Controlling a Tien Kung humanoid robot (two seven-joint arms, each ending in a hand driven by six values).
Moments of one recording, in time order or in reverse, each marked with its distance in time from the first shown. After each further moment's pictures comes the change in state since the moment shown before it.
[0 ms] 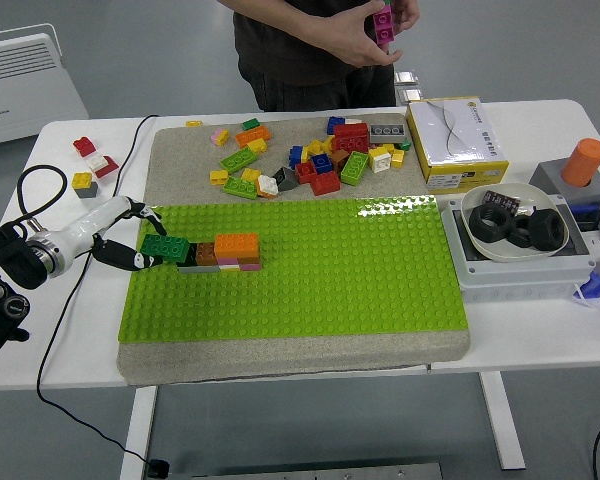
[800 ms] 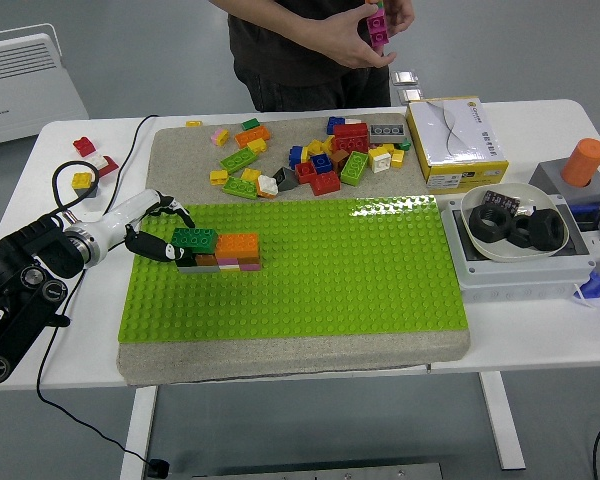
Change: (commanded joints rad) left arm -0.042 -0.143 -0.064 0.066 0.044 -0.039 0.068; right arm 0.009 -0.010 0.053 0.000 -0.071 0.005 0.006
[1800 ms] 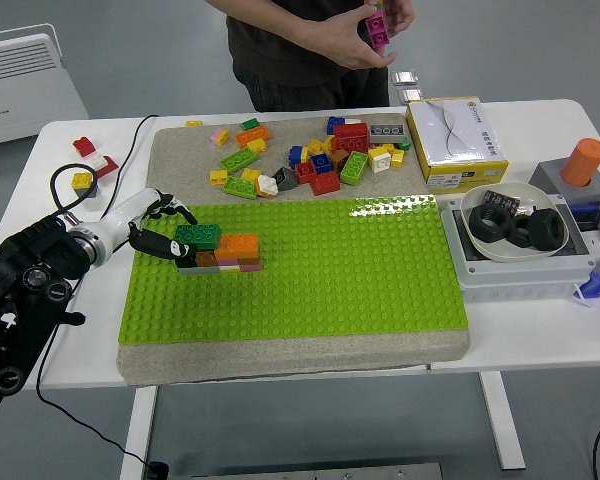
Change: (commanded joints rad) left arm 0.083 -0.114 -0.198 -0.107 0.085 -0.083 0.154; right arm -0.009 -0.004 0.052 0.000 -0.051 0.004 0.007
